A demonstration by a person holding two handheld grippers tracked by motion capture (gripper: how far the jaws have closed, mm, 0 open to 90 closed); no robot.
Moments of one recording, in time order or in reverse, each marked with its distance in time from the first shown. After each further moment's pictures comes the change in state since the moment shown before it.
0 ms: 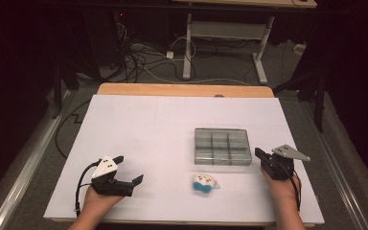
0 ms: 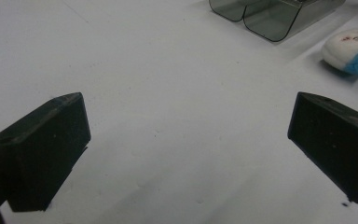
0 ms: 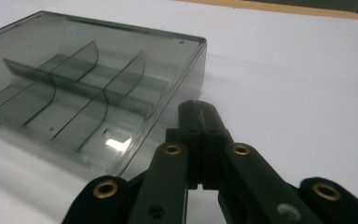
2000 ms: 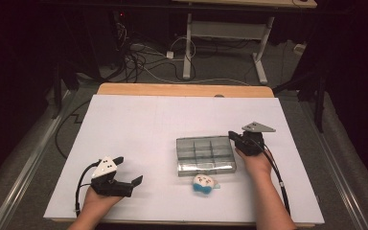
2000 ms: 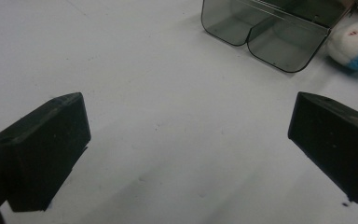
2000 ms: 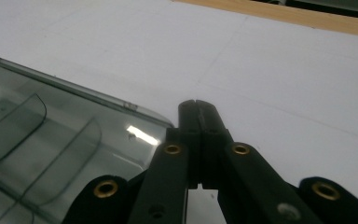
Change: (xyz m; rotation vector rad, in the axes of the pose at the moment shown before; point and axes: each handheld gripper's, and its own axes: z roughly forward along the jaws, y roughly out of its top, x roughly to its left) left arm 0.002 -0.004 0.002 0.017 -0.009 -0.001; right arm 0.031 0.047 0.074 0.055 0.123 -0.051
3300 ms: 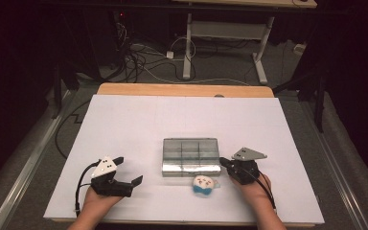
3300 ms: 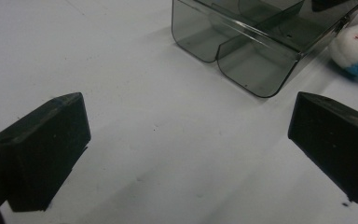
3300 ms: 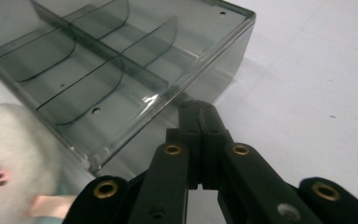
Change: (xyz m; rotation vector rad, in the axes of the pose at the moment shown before) left arm 0.000 0.000 0.000 0.000 -0.009 -0.008; right arm 0.065 -0.039 -0.035 0.086 0.121 -0.140
